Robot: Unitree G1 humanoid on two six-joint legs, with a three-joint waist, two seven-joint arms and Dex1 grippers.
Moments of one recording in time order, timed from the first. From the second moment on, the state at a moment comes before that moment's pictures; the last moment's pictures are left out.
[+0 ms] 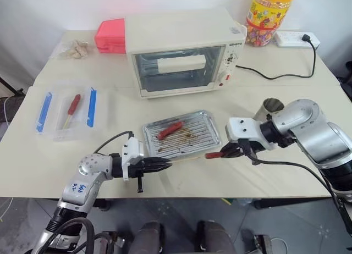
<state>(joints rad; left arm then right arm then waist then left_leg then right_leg) -0.23 0.54 -0.10 -0.11 -0.42 0.21 -1.09 -0.76 -0.93 0.39 -0.21 0.13 0.60 1.45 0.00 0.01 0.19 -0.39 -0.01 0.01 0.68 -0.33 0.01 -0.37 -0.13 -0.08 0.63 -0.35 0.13</state>
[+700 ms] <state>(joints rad) -0.23 0.55 -0.10 -0.11 -0.42 0.21 -1.09 -0.77 -0.92 0.39 -0.23 0.11 0.61 1.45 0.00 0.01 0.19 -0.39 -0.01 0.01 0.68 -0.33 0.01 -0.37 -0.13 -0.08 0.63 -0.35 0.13</state>
